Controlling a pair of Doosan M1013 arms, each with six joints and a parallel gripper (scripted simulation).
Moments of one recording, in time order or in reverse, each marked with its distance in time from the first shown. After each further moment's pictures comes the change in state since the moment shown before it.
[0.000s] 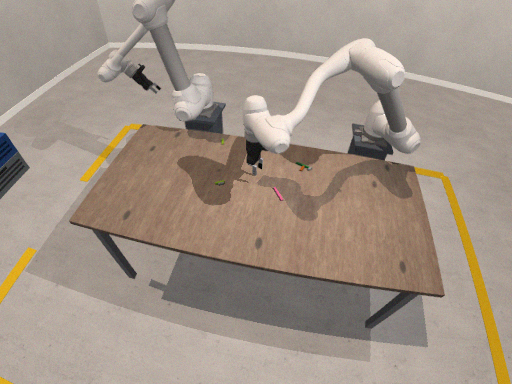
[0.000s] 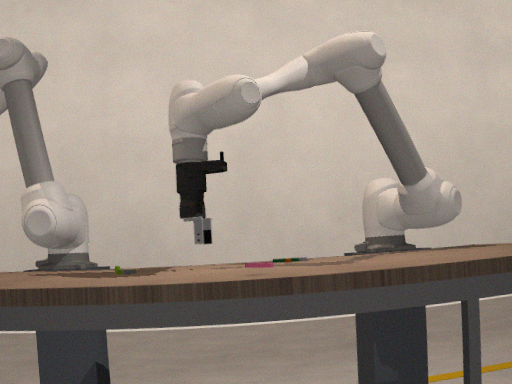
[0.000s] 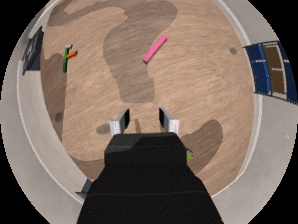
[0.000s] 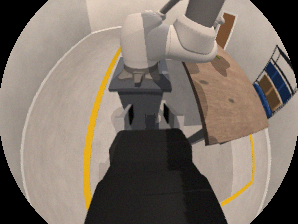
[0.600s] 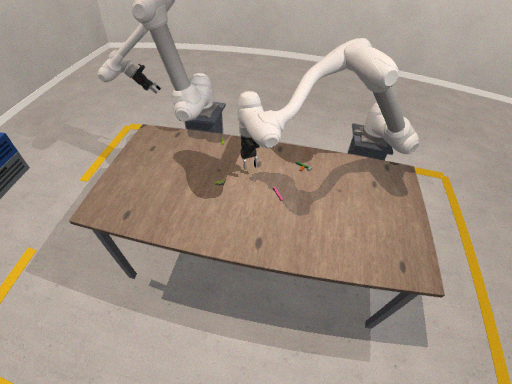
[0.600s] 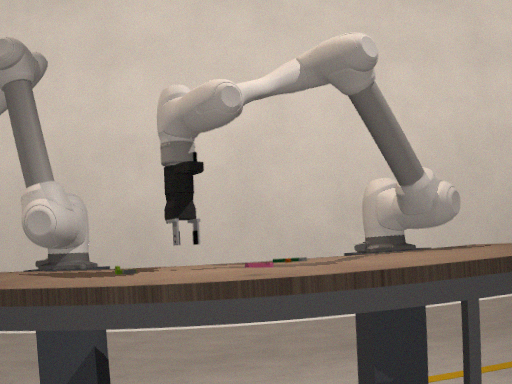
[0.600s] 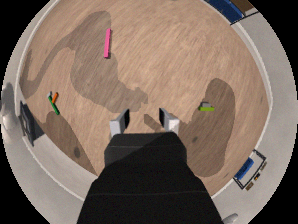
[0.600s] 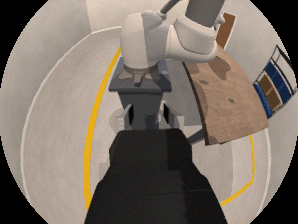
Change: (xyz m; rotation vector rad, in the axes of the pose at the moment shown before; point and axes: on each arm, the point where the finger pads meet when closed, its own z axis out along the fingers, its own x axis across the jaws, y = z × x) left arm -0.002 0.046 0.000 0.000 0.001 0.644; right arm 0.000 0.000 0.000 0.000 0.000 0.000
